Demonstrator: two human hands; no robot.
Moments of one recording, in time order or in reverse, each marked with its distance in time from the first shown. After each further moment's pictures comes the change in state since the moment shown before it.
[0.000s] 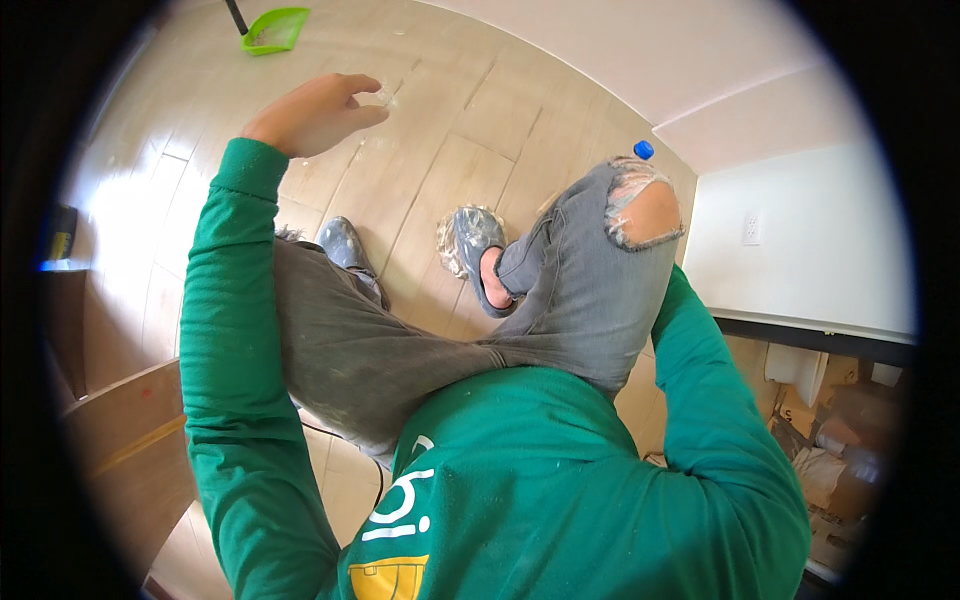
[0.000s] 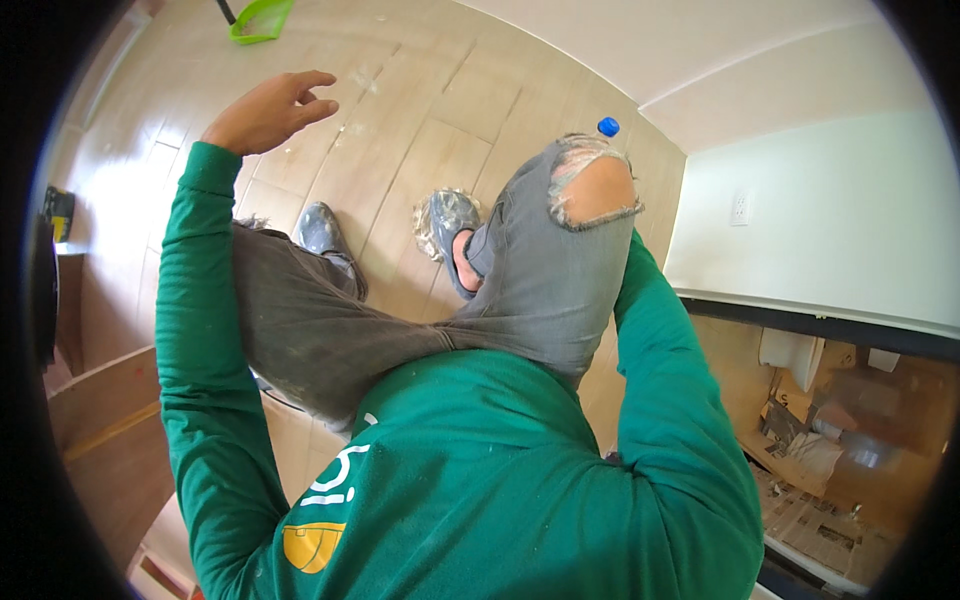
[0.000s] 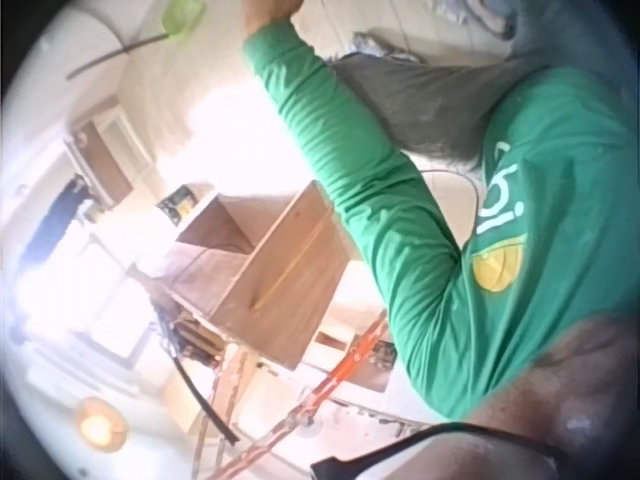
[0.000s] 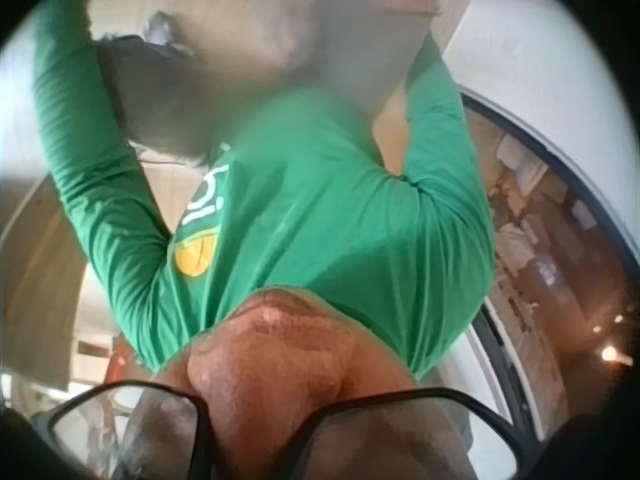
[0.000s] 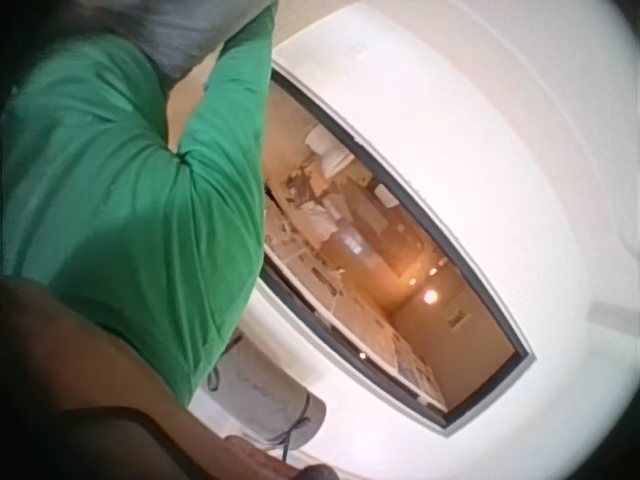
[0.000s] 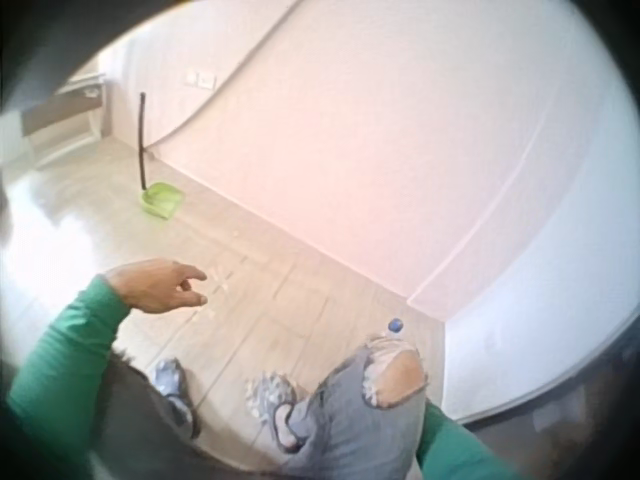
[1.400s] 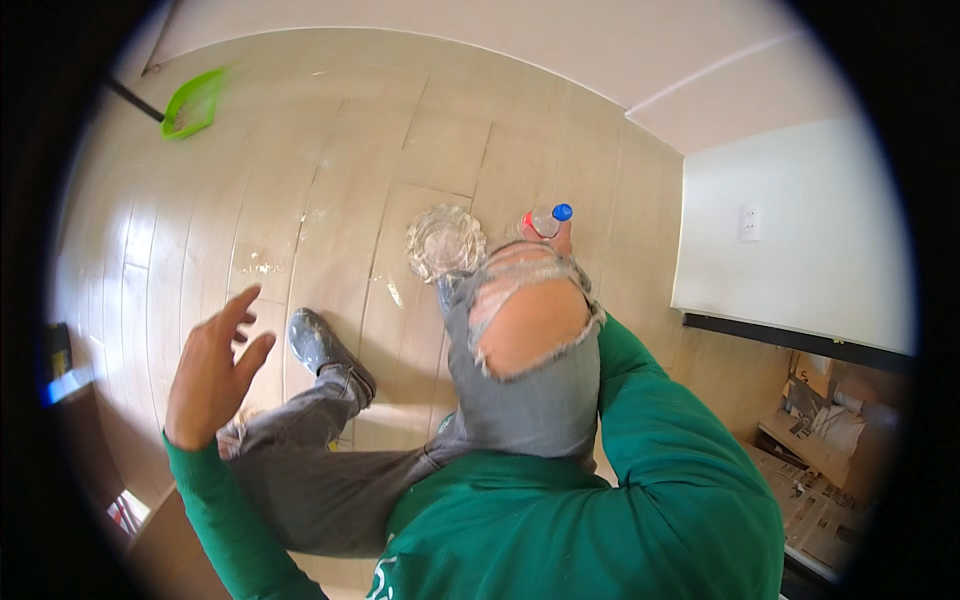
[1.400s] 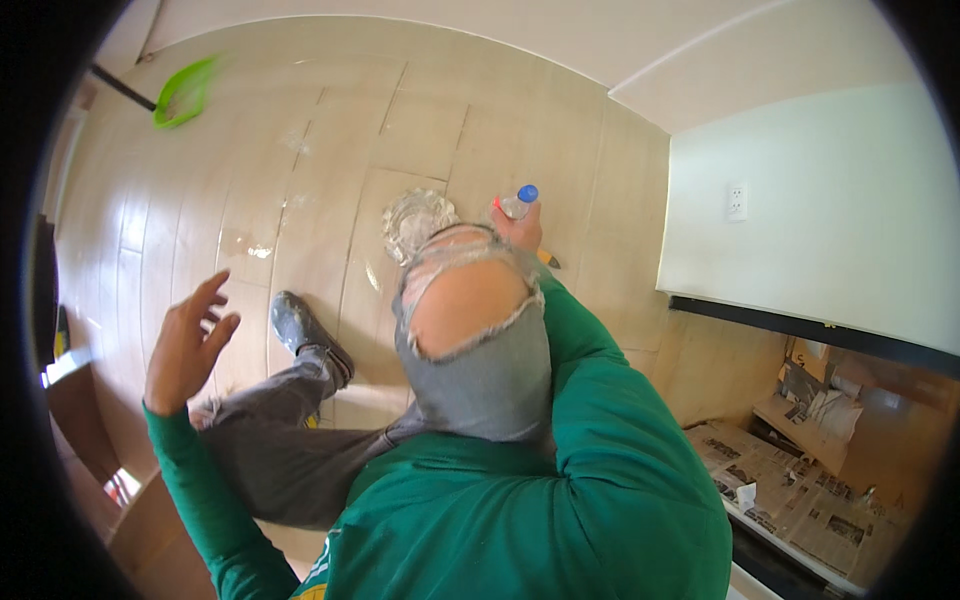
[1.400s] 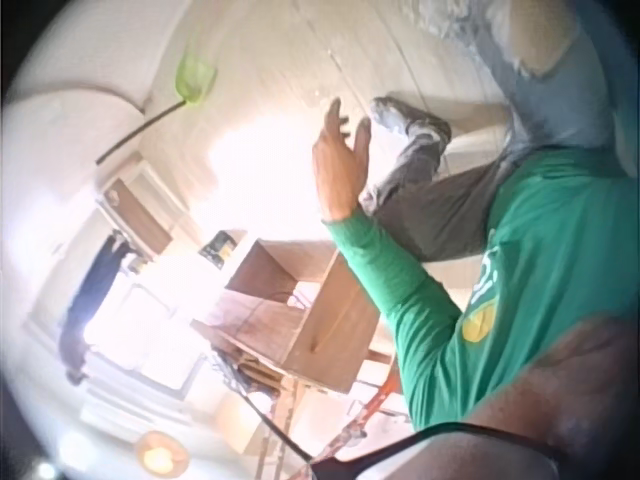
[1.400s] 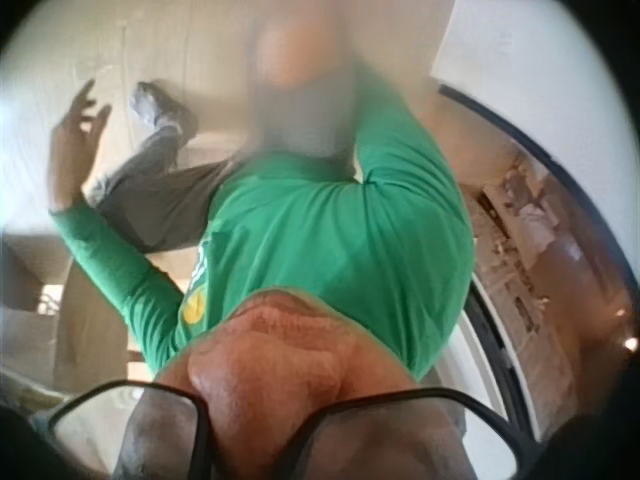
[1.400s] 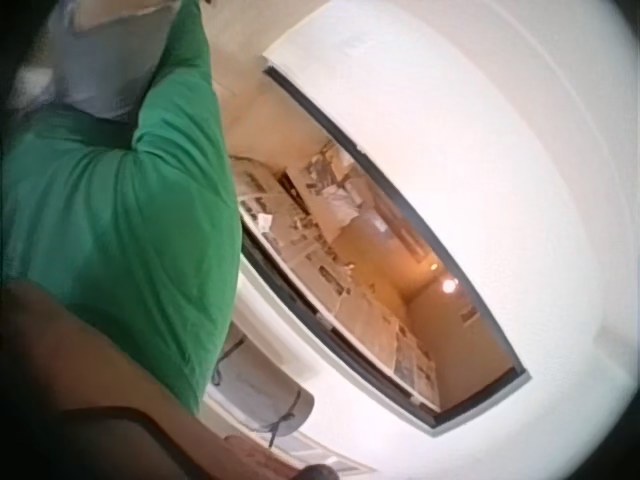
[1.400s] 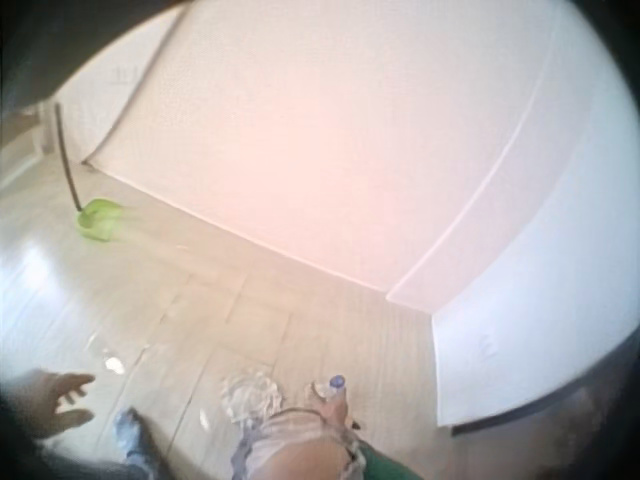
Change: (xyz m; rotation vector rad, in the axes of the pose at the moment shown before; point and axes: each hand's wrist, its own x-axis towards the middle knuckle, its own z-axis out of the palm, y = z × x) left_hand 0.001 0.064 0.020 -0.028 -0.130 -0.190; right_hand 0.059 0.148 0.016 -0.489 0.473 -0.010
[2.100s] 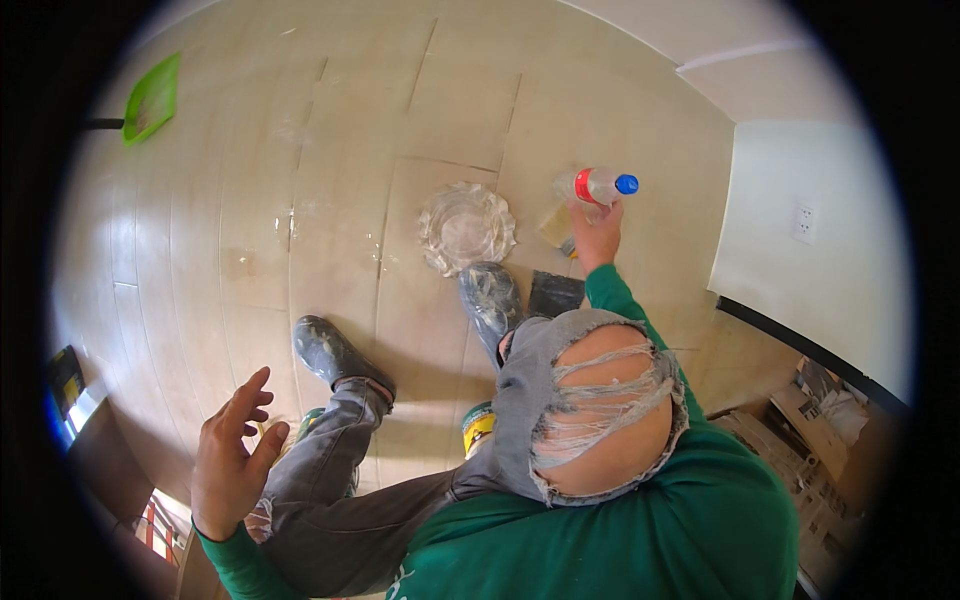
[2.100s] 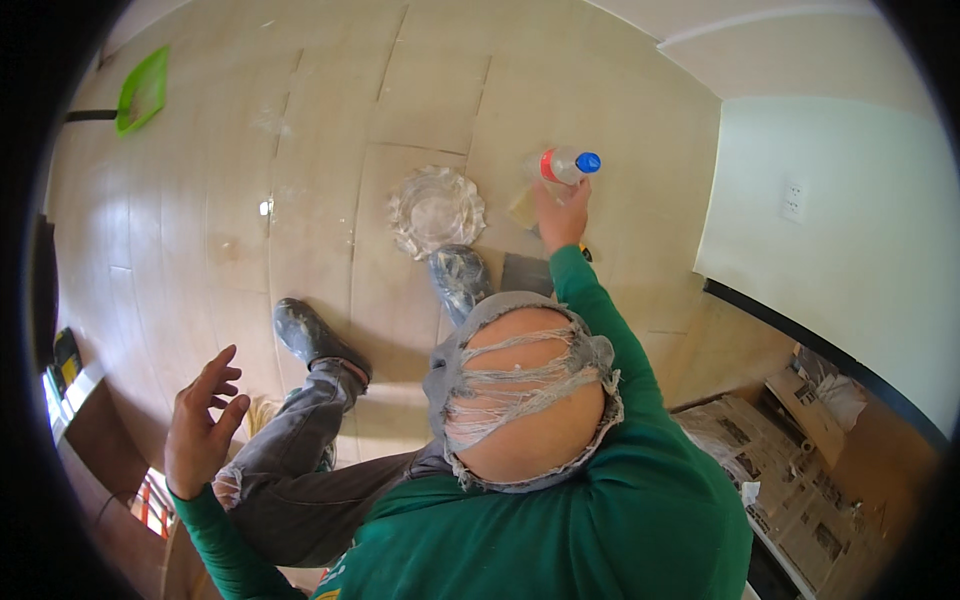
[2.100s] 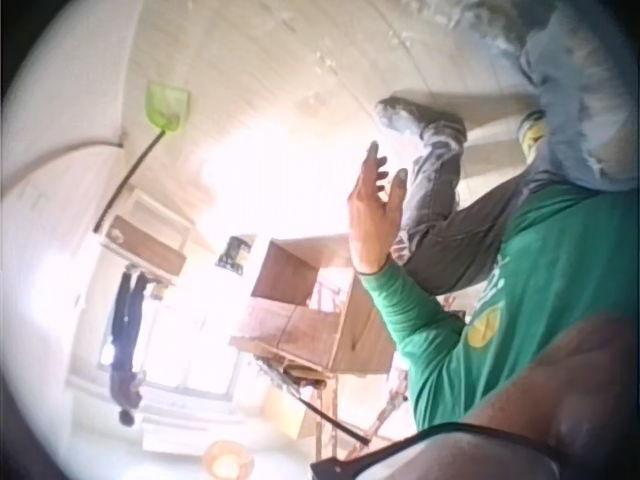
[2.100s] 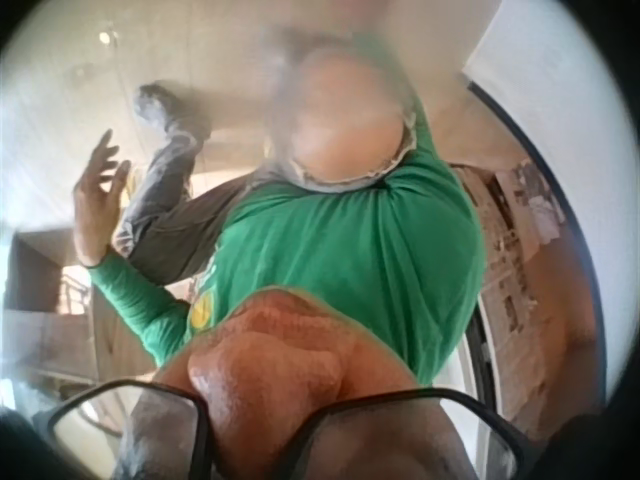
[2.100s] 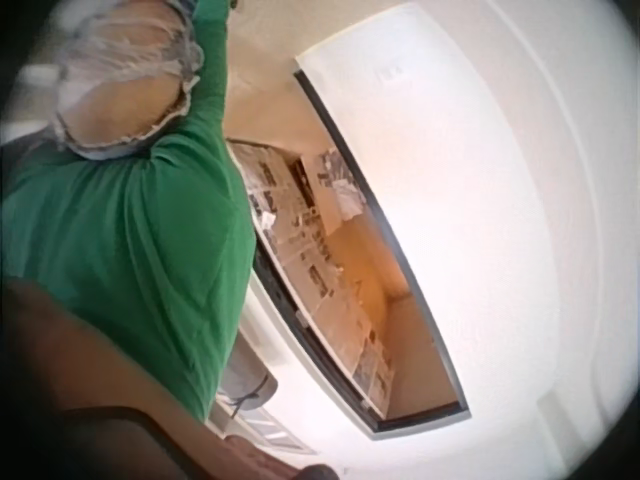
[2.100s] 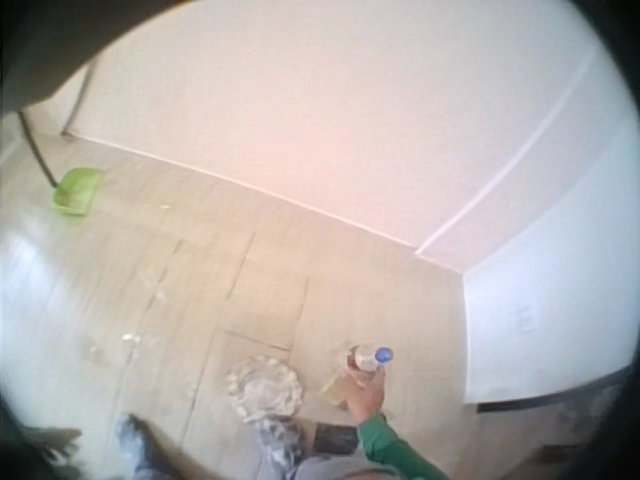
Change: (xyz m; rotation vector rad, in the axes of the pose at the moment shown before) left_hand 0.049 -0.029 0.009 -0.180 -0.290 -0.245; right_hand 0.023 0.006 0.017 0.004 0.108 -0.050
